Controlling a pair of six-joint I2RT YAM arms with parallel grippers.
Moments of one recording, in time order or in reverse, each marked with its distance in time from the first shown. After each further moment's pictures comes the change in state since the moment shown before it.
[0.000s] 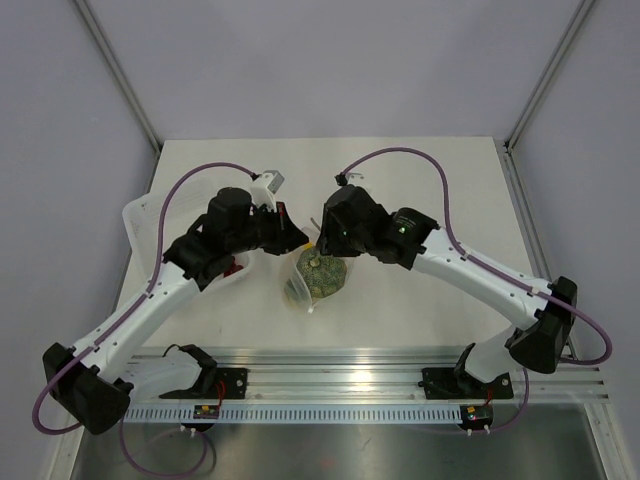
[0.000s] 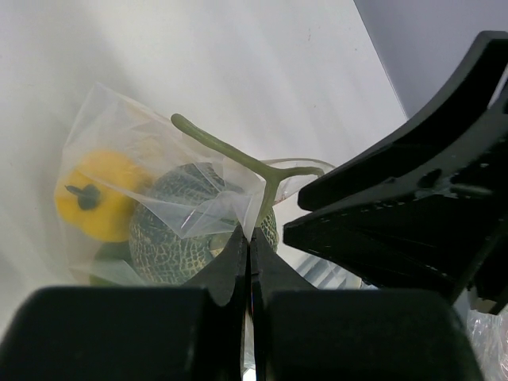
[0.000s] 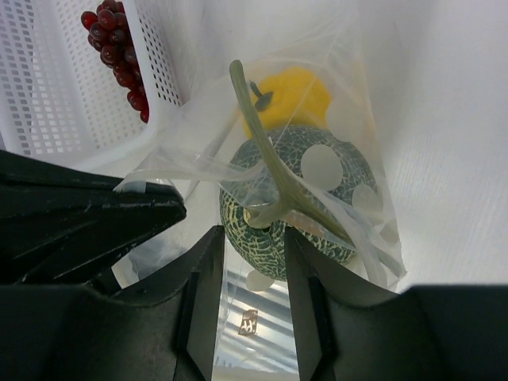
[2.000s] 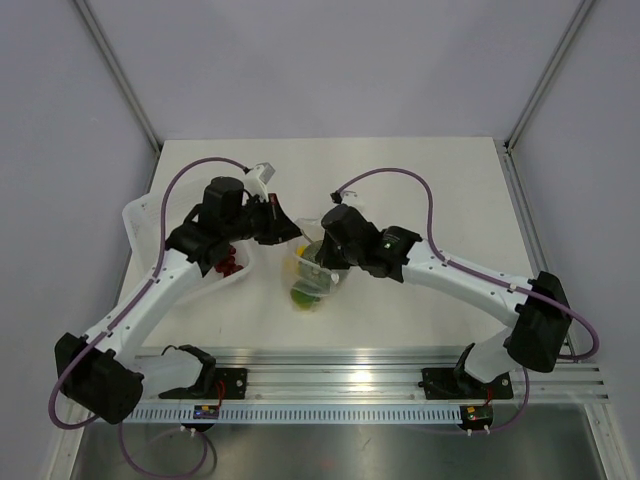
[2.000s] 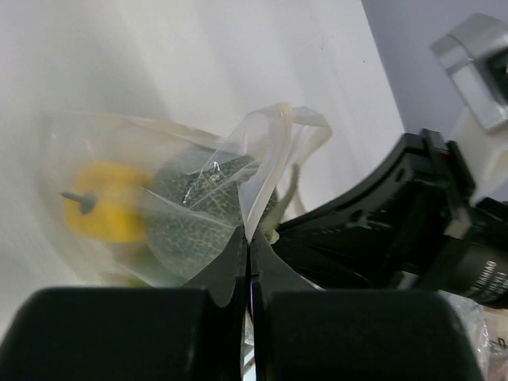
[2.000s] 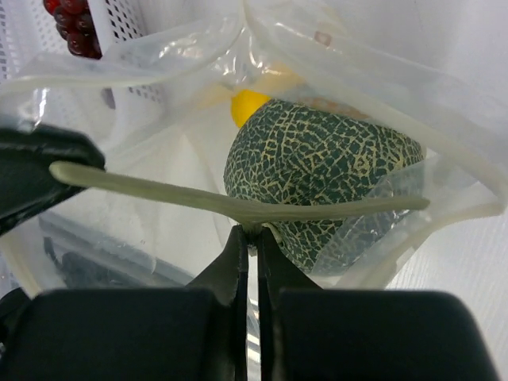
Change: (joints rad) left arm 0.132 0.074 0.013 0.010 0.112 -0.013; right arm 0.006 0.009 -0.230 0.246 -0.013 0.031
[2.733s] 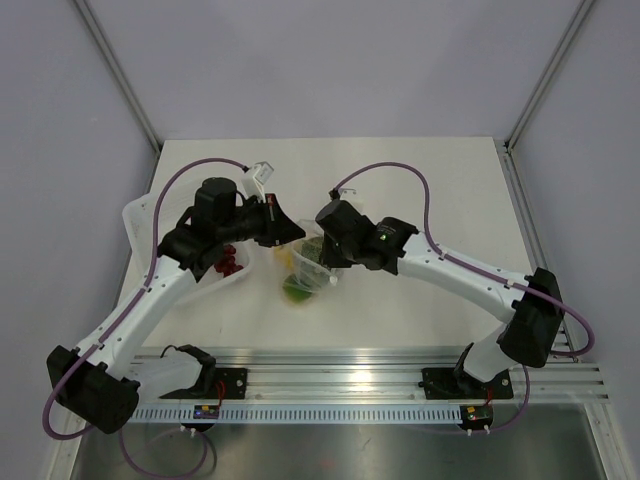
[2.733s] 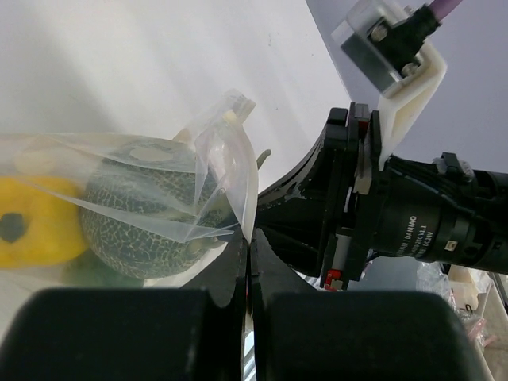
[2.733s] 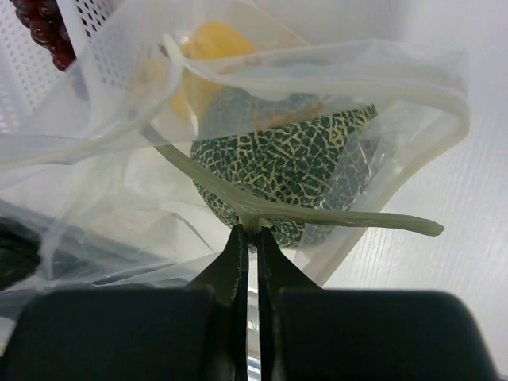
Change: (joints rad) left arm -0.002 -0.058 0.005 0.013 0.109 -0.027; right arm 0.006 0.056 0.118 -0.175 0.025 0.010
